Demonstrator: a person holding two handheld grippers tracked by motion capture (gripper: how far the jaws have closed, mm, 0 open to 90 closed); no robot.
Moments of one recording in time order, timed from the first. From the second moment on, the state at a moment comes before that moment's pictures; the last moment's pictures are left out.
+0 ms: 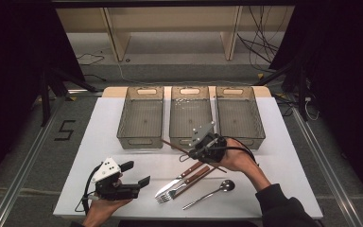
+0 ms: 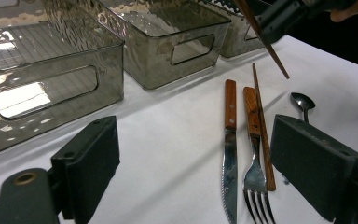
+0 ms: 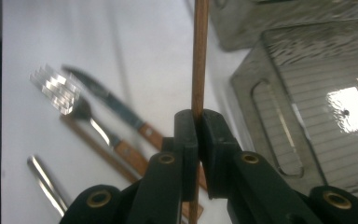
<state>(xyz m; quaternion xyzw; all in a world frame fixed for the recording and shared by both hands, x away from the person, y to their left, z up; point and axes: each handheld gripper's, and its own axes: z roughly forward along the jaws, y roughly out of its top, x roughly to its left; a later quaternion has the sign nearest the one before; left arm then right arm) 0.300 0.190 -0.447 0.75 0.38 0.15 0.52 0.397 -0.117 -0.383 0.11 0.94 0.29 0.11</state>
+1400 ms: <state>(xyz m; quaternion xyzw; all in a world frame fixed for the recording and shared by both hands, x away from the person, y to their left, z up) 0.299 0.194 -0.445 0.74 0.38 0.15 0.53 0.491 -0.055 -0.345 0.36 0.80 0.48 0.05</state>
